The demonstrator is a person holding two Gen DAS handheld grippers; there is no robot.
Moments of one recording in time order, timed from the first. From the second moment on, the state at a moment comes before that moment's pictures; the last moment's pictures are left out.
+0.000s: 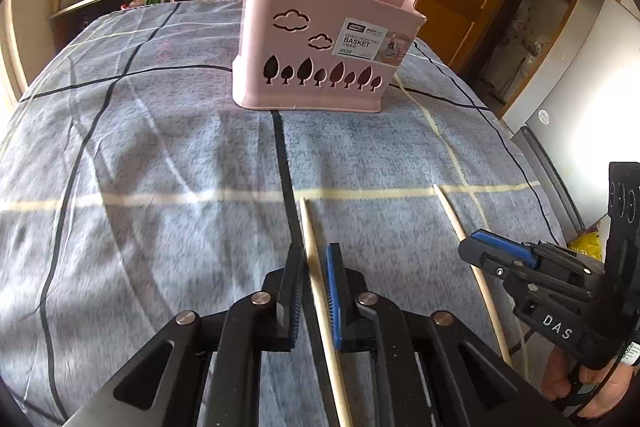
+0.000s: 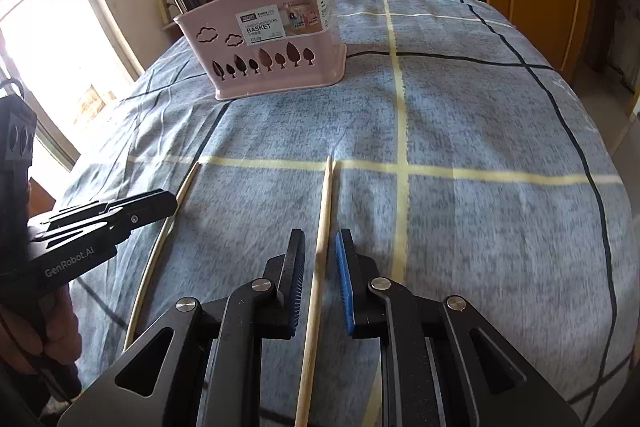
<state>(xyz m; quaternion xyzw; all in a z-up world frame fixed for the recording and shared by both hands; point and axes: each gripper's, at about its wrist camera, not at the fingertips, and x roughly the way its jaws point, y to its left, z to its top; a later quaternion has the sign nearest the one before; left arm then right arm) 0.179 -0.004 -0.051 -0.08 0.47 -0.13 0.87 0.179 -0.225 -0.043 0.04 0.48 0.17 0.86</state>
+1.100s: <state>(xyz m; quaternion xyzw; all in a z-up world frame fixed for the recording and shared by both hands) 0.204 -0.020 -0.031 -0.04 0.48 -0.13 0.87 0.223 -0.209 -0.020 0.02 0.48 0.19 0.86</state>
